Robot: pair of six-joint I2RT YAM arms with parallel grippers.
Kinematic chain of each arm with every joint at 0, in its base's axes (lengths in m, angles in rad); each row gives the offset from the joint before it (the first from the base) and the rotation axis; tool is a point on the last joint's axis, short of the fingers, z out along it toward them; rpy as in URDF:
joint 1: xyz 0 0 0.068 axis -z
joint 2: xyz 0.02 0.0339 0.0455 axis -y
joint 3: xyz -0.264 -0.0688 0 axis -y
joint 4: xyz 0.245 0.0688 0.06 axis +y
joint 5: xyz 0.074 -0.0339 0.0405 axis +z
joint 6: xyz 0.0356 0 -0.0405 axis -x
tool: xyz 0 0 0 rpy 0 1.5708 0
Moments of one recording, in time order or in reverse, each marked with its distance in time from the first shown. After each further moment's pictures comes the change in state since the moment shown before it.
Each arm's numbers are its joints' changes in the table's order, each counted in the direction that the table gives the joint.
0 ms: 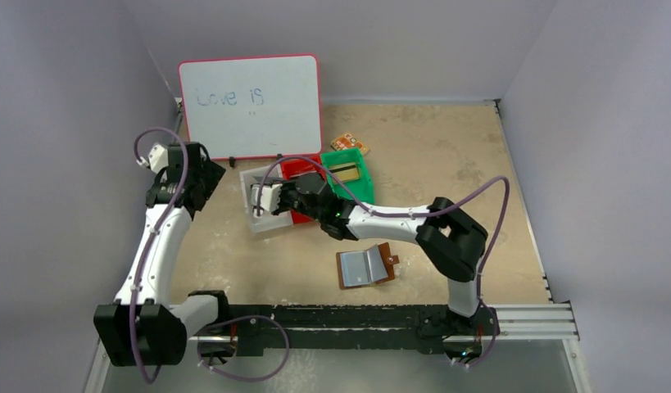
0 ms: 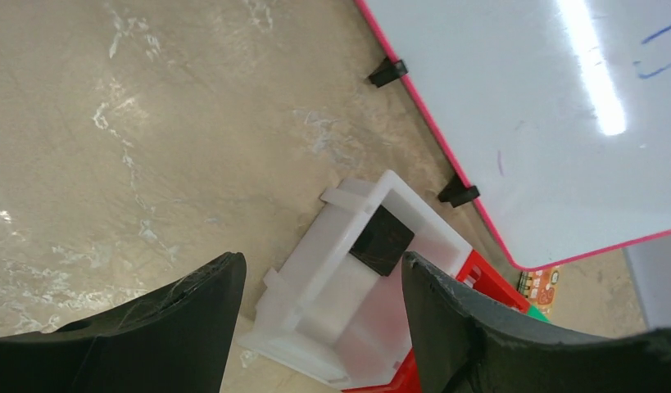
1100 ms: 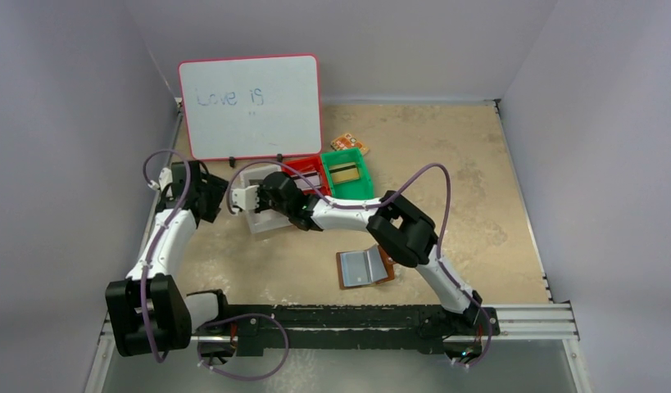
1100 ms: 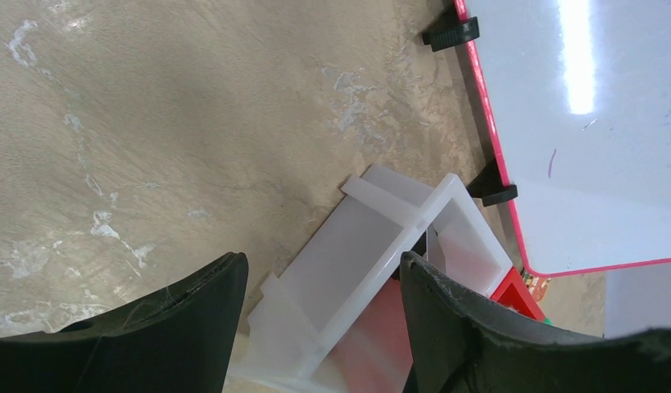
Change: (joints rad) left arm -0.145 -0.102 -0.261 -0.272 -0.244 0.098; right arm 0.000 -0.394 0.409 0.225 -0.117 0.091
